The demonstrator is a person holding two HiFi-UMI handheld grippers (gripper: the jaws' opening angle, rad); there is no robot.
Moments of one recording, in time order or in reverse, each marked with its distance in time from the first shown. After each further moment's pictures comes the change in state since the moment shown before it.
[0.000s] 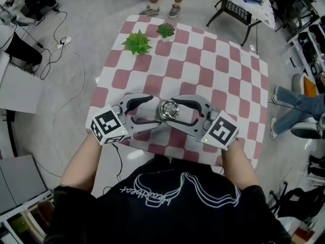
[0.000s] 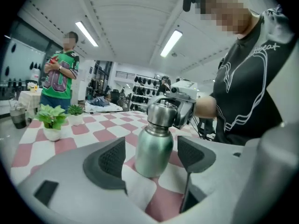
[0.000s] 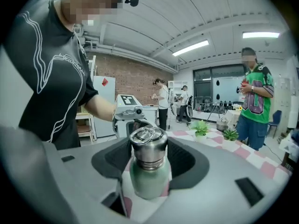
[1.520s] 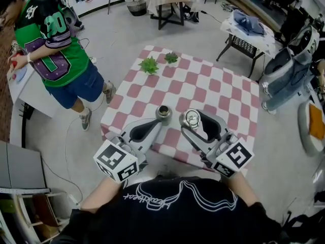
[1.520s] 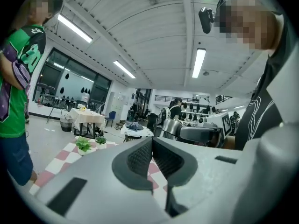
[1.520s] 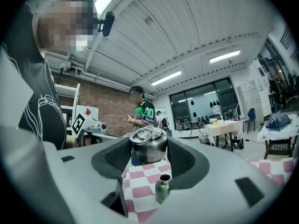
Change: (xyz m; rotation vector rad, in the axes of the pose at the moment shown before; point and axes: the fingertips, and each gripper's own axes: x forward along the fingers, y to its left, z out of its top) left arm -0.041 -0.131 0.151 -0.125 -0.302 0.556; right arm -0.147 0.053 0.117 0.193 -0.313 -0.274
